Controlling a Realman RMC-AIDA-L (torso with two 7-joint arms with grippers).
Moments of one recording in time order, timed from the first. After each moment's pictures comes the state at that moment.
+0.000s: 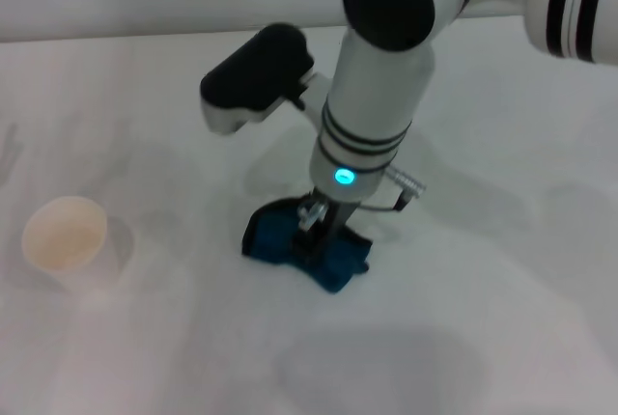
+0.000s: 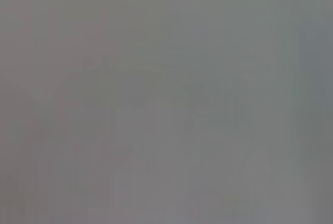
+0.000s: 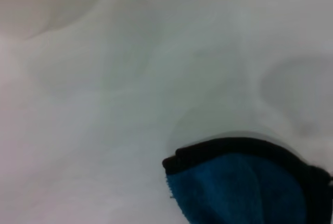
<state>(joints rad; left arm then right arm) -0.46 -2.07 2.84 -0.12 -1.39 1.34 -0.17 1.15 2.03 -2.21 -0.70 1.01 1.15 0.00</state>
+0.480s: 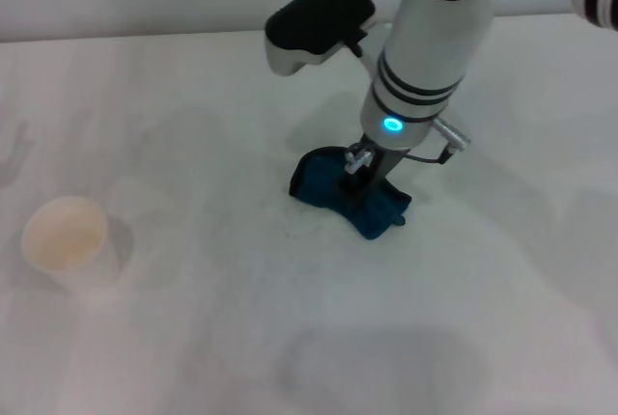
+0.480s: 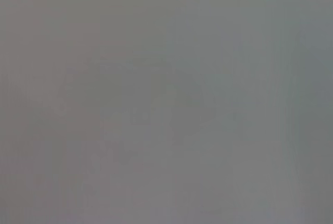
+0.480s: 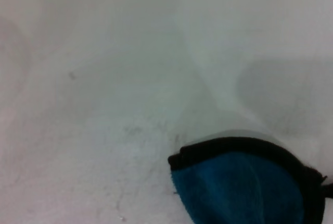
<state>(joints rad) -0.47 -2.07 2.84 -0.09 -1.39 1.34 -0.18 1.10 2.02 -1.97 -0.63 0.80 1.15 -0.07</state>
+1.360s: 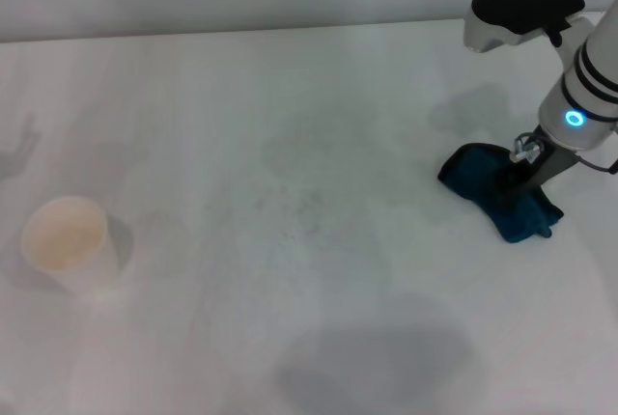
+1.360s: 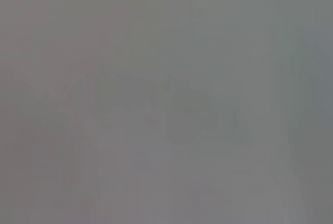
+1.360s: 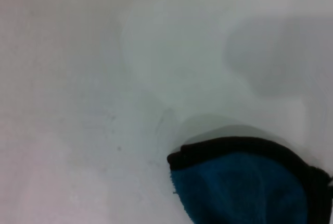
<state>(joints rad) -0.49 -2.07 2.84 -0.08 -1.40 1.33 -0.18 0.72 2.01 -1.43 -0.95 0.35 1.42 -0.17</state>
